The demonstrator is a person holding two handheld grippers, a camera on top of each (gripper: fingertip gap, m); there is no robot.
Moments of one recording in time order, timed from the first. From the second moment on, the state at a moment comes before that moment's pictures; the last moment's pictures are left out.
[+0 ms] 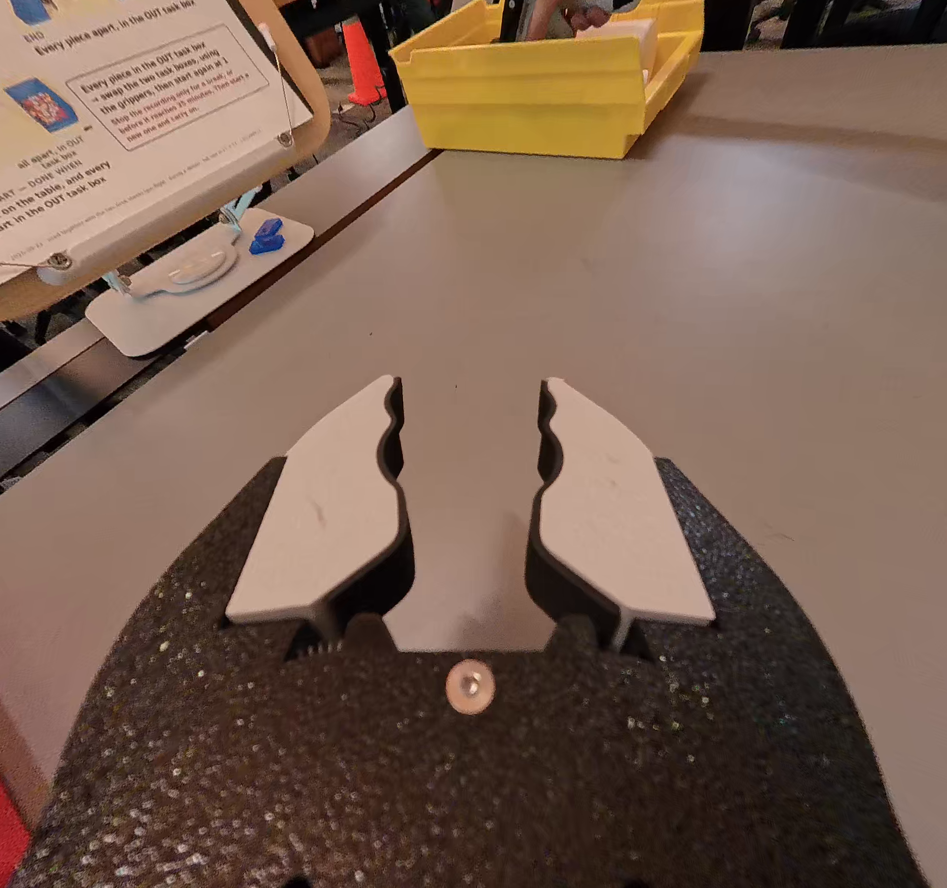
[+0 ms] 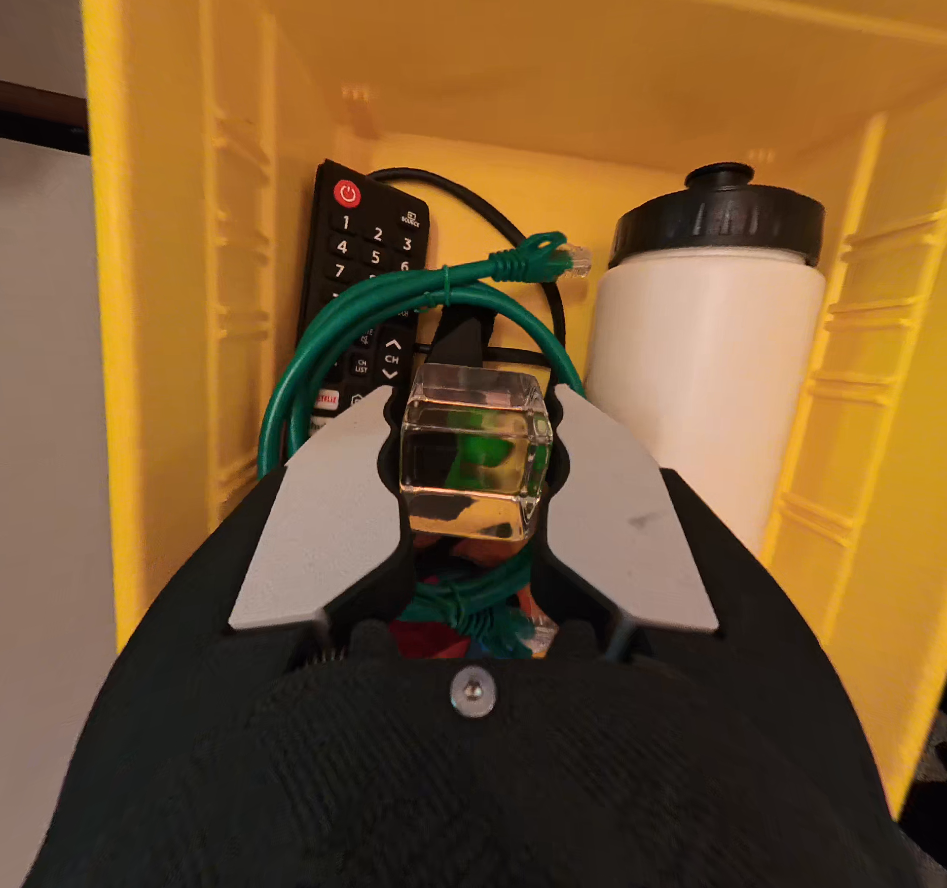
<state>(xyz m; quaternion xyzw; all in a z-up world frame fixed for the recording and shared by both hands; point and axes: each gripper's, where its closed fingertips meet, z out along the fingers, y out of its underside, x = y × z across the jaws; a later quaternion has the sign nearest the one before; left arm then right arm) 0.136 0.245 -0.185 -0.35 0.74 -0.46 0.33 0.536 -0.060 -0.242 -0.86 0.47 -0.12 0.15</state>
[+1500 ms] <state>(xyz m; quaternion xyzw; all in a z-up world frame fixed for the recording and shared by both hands) 0.166 0.577 -0.260 -0.84 0.52 -0.15 0.06 0.241 0.084 -0.136 -0.79 0.14 -0.21 0.56</state>
